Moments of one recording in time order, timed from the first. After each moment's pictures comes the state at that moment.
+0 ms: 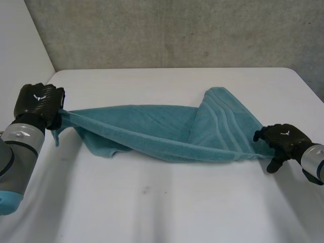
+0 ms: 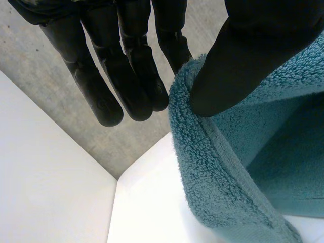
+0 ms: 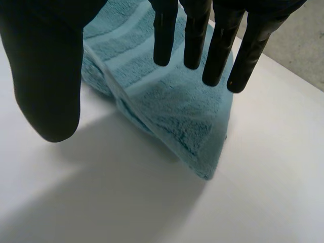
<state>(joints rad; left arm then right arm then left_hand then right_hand) 4.54 -1.72 -1.86 3.56 -1.55 3.58 1.49 -1.12 1.73 -0.08 1.07 2.58 1.11 1.20 1.20 1.20 0.97 0.34 0.38 0.39 0.39 0.20</state>
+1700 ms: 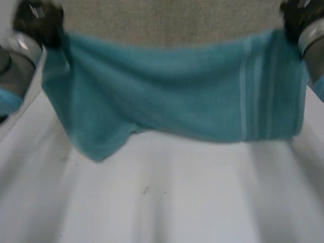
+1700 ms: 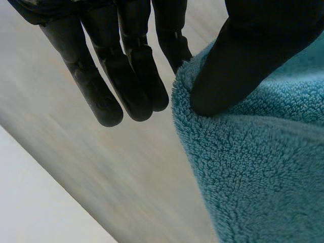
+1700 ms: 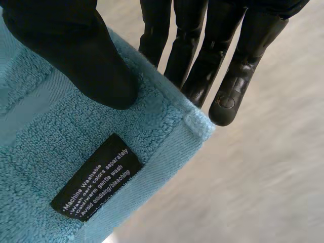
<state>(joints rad) 4.52 -2.09 -0.93 3.25 -1.46 3.59 1.80 -0.98 0.70 0.12 1.61 2.48 1.11 1.20 1.20 1.20 0.97 0.98 1.18 1.18 1.19 0.99</state>
